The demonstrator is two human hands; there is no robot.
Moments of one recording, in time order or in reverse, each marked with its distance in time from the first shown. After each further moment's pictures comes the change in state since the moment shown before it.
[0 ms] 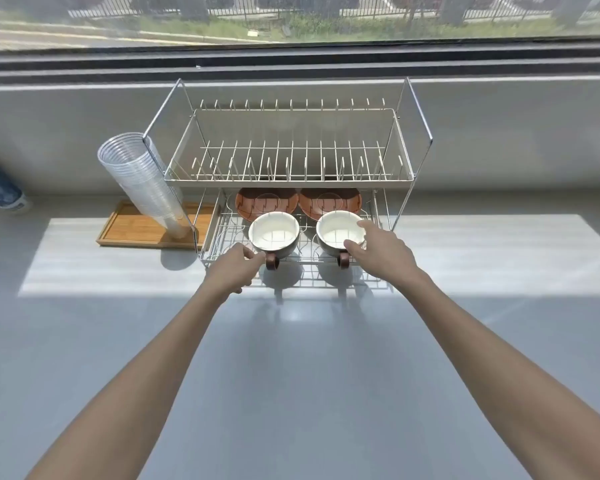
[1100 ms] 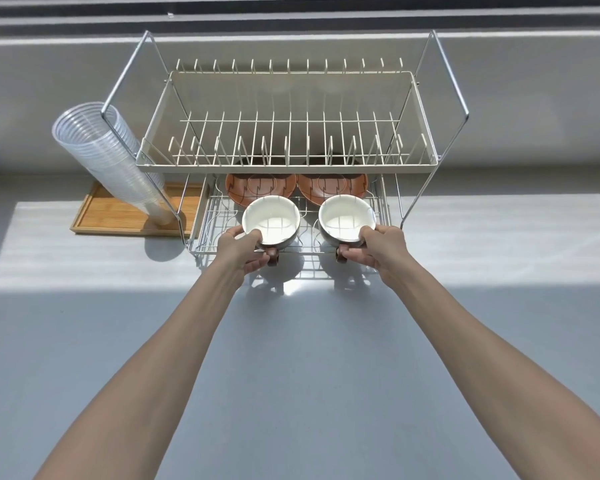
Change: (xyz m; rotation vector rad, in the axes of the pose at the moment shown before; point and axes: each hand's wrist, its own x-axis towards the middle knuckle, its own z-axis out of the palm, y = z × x) left_hand 0.059 0.011 0.025 -0.829 0.028 -0.302; right_hand 0.034 -0.001 0.034 1.221 -0.049 0.560
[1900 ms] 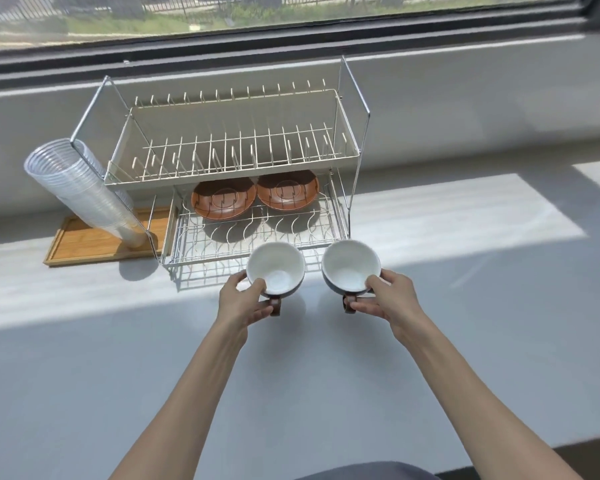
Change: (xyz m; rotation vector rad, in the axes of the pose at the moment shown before) left_hand -0.100 -0.071 0.017 0.057 -0.094 0.044; right_hand -0.095 0.074 -0.095 0.045 0.079 -0.085
